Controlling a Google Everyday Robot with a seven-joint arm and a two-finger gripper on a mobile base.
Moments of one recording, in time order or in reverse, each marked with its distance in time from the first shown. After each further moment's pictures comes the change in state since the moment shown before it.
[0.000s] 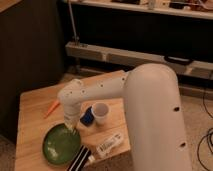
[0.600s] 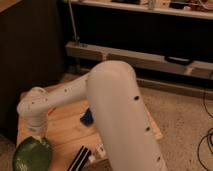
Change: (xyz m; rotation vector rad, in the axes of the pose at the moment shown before) arm -0.118 0.103 0.014 -0.019 -0.027 -0.223
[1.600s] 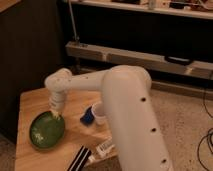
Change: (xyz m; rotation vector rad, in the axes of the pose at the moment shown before) arm 0.073 -0.159 -0.035 0.005 -0.103 0.286
